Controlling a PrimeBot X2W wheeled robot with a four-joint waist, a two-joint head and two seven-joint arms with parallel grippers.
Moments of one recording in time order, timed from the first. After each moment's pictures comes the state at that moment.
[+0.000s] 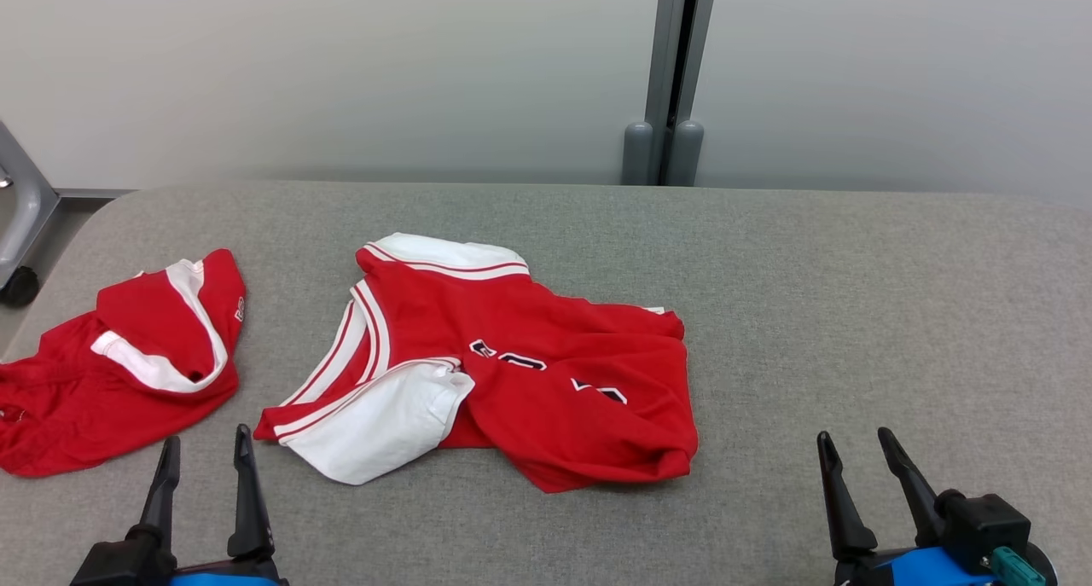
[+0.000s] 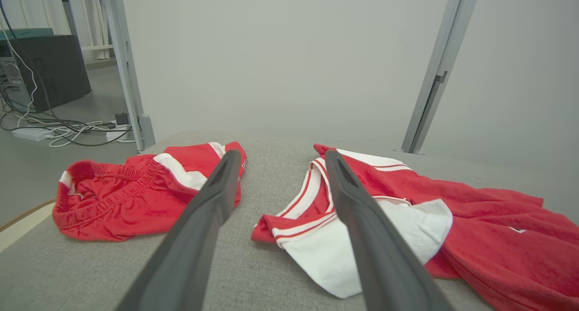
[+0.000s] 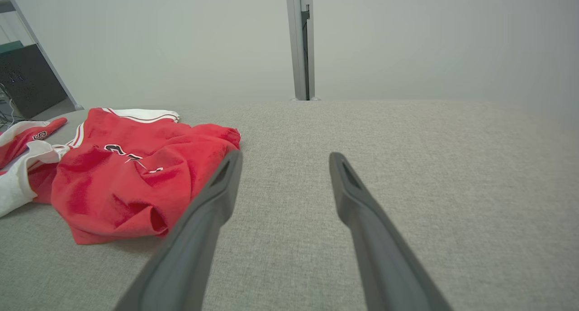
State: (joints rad) left arm 0.09 0.09 0.07 0.16 -0.18 -0.09 -0.26; right arm 0.00 -0.05 -0.01 0.30 0.14 0.13 -0.26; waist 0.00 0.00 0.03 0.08
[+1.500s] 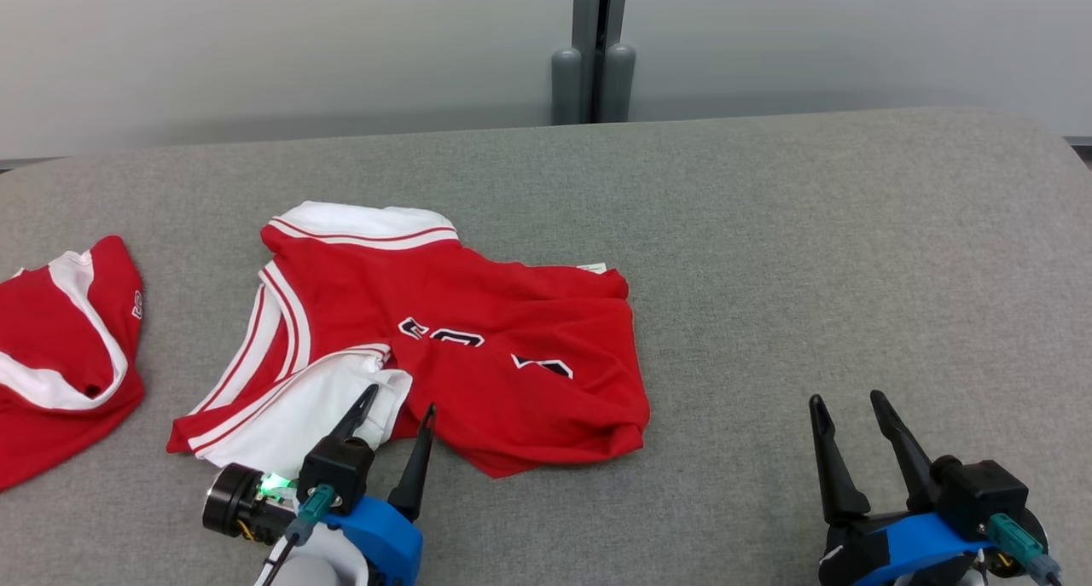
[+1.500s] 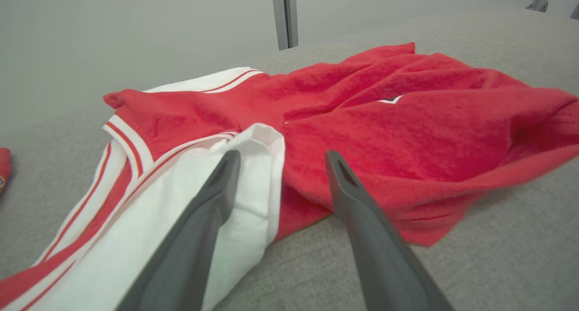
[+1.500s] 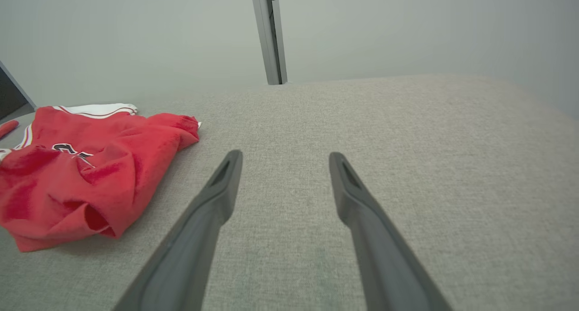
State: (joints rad) left arm -0.22 0.13 -0.30 0.59 -0.06 -0.13 -0.26; right arm -0.06 -0.05 0.00 0.30 0.15 0.13 -0.26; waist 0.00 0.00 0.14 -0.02
